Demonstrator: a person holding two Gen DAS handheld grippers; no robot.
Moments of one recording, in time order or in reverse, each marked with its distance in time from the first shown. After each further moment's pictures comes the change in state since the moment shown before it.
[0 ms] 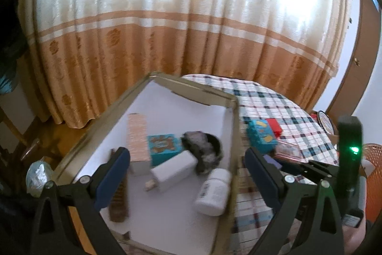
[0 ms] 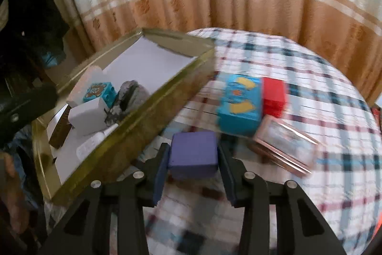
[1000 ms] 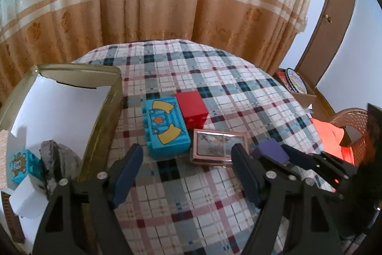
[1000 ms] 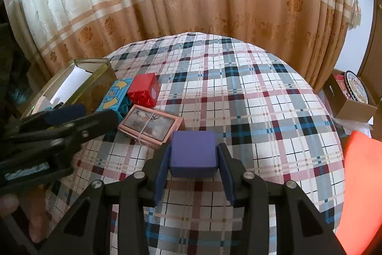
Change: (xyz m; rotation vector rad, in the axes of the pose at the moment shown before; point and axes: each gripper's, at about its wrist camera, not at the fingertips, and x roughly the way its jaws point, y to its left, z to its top) left arm 0.097 -0.137 0.000 0.158 0.227 -0.189; right arm -0.039 -0.117 -0.033 0.204 -0.054 -0.159
